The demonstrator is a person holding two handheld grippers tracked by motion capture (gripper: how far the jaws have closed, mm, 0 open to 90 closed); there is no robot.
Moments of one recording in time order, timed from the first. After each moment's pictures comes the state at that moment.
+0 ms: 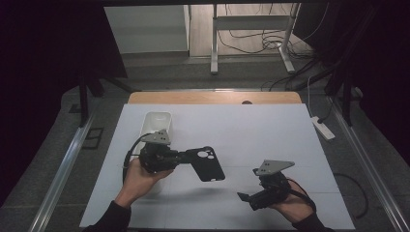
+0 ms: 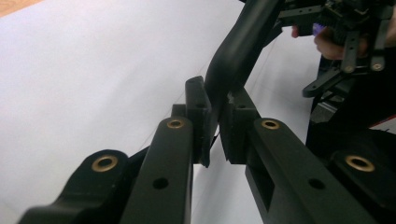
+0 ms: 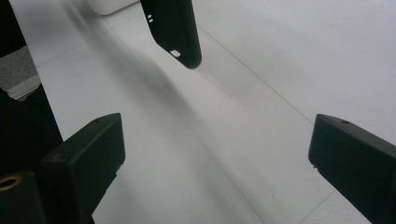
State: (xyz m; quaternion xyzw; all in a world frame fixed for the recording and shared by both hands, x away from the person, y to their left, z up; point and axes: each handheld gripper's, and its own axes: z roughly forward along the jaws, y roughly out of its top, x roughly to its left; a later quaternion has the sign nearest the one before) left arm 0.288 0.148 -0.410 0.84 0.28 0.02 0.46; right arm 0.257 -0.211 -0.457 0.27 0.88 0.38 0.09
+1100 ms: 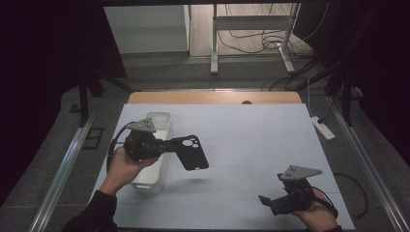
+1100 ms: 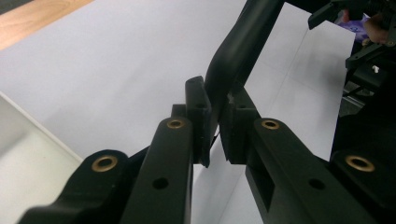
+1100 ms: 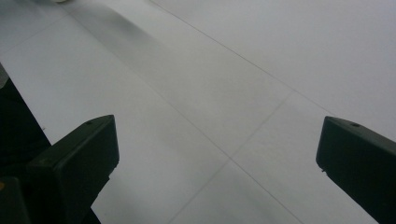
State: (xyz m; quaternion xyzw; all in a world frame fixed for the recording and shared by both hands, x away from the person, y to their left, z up) left arm 0.306 0.185 -0.391 0.85 0.29 0.05 0.44; right arm 0.242 -0.267 -0.459 0.35 0.86 0.37 0.11
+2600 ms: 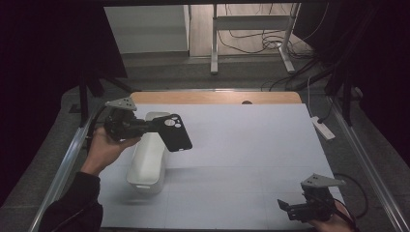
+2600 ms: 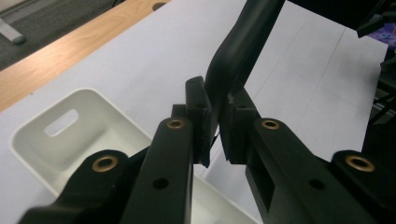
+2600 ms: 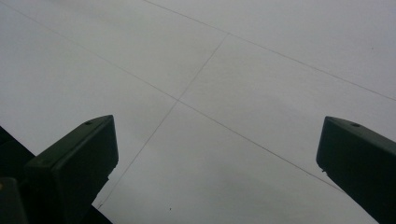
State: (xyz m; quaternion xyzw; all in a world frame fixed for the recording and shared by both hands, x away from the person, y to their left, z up) left arm 0.332 0.231 -0.352 0.84 0.32 0.08 0.42; right arm 0.220 -0.307 -0.461 0.44 0.83 0.33 0.15
